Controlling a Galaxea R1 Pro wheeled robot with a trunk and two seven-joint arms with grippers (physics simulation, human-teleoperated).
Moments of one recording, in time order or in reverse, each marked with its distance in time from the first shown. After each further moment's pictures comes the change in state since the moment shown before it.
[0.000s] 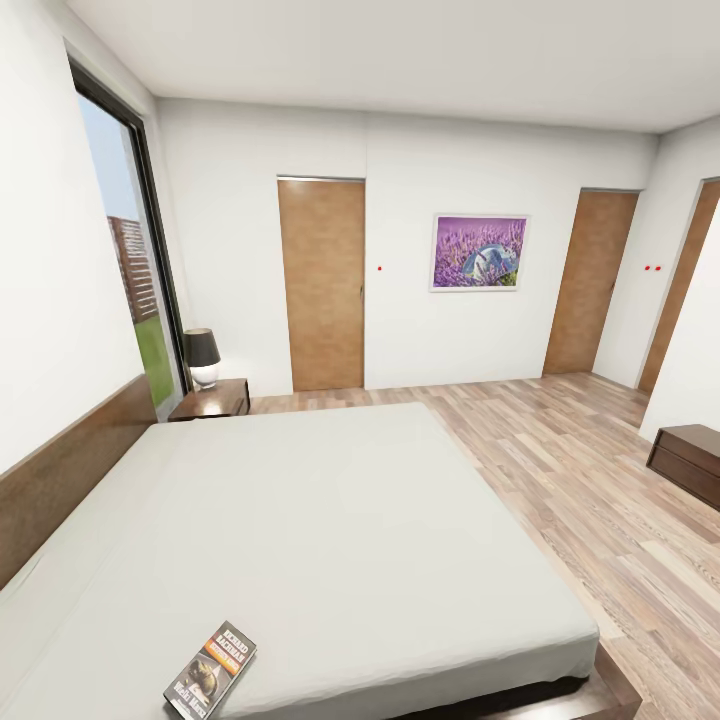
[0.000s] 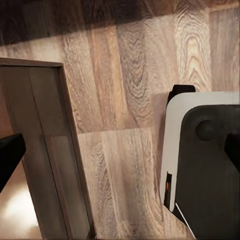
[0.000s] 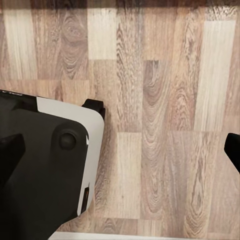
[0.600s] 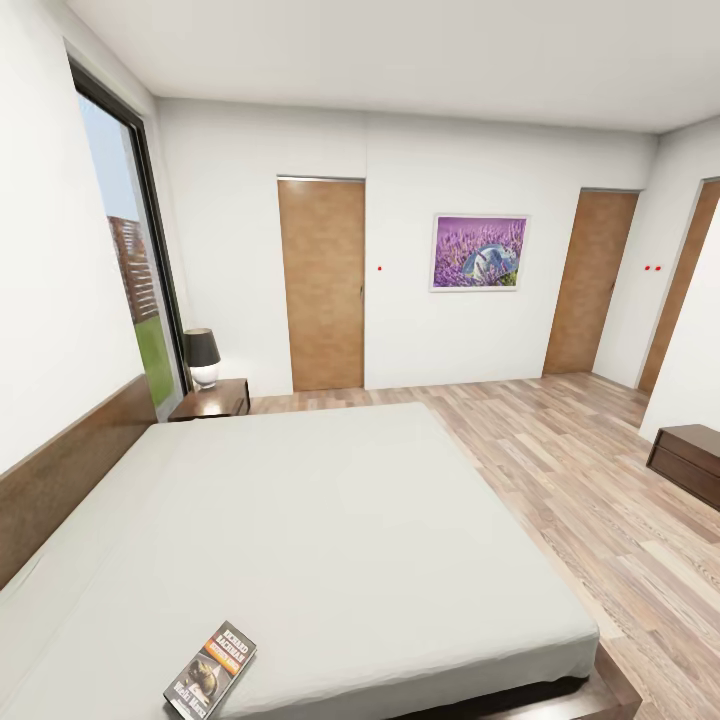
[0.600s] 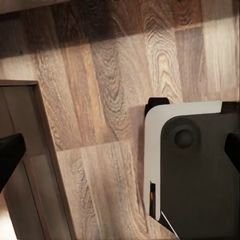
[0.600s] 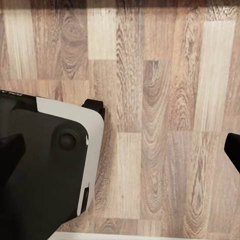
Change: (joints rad) left arm 0.002 0.073 0.008 0.001 0.005 -0.067 -0.222; right arm 0.000 0.001 0.001 0.000 -0.001 0.000 -0.001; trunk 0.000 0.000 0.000
